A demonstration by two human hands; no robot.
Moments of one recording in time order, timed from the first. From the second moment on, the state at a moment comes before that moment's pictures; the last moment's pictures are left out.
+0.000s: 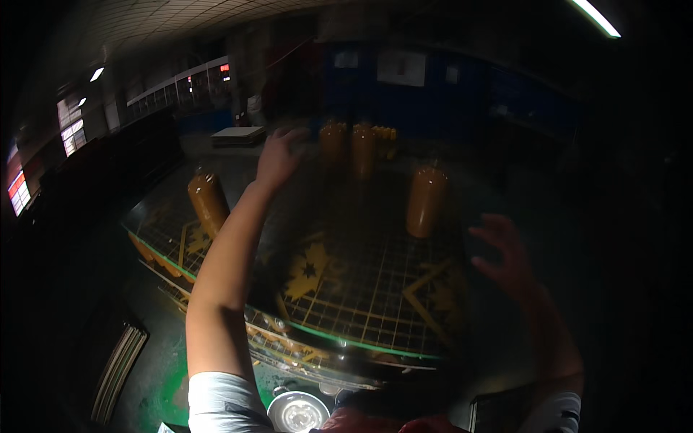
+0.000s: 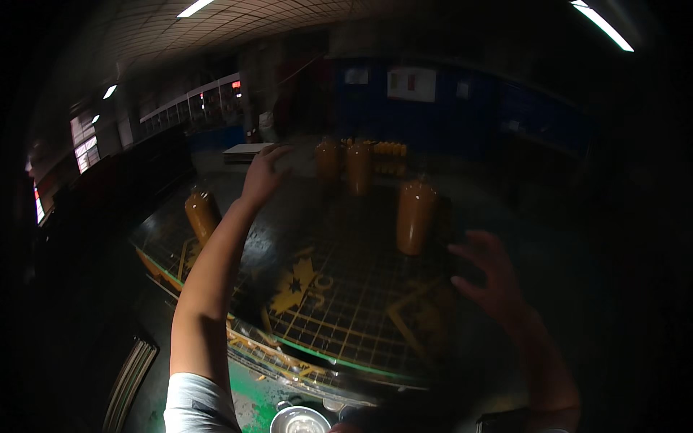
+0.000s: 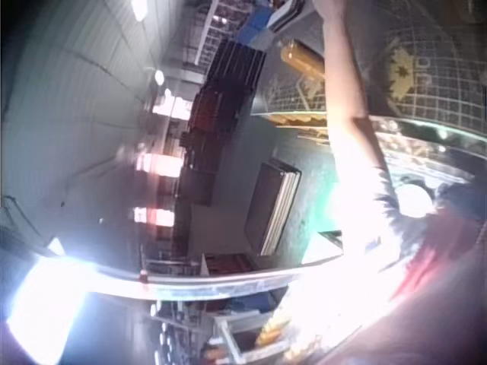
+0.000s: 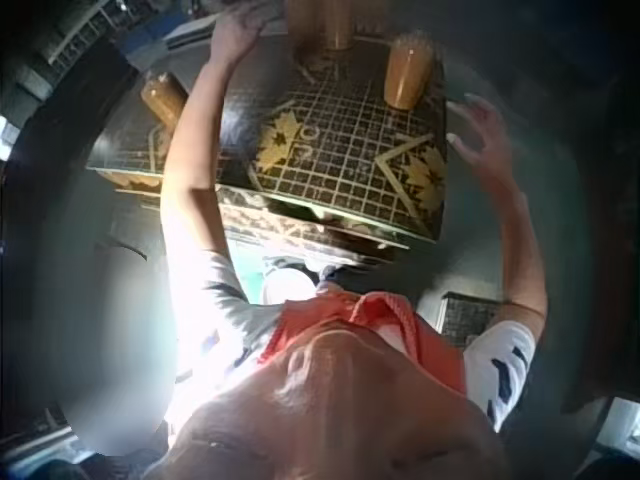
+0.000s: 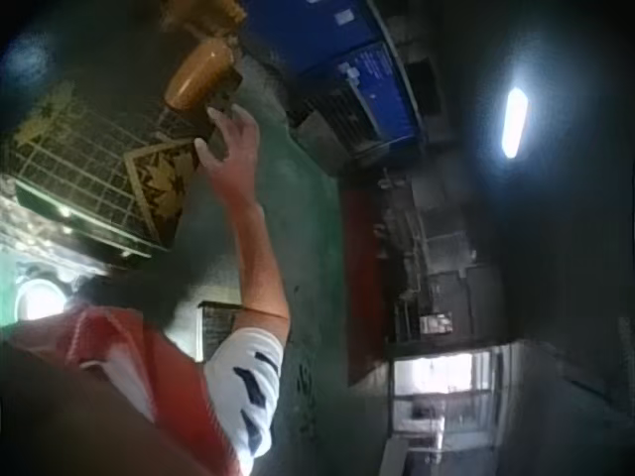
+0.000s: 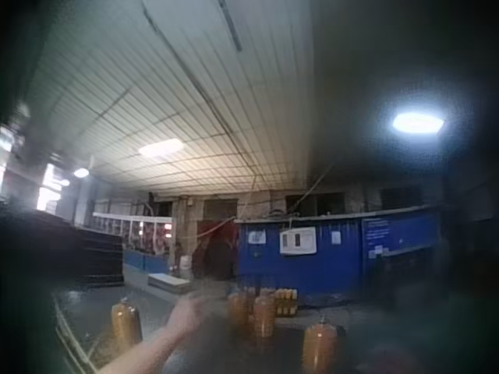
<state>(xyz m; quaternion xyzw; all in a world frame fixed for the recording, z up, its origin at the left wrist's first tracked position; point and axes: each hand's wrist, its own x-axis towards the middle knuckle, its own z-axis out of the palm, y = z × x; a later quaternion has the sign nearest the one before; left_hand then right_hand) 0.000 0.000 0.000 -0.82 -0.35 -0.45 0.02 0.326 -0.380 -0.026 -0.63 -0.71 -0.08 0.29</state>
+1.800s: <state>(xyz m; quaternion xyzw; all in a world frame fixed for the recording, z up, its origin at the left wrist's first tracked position) 0.061 -0.105 -0.223 -0.84 -0.43 -0.32 0.00 0.457 0.081 -0.269 -0.64 -0.64 -0.03 0.42</state>
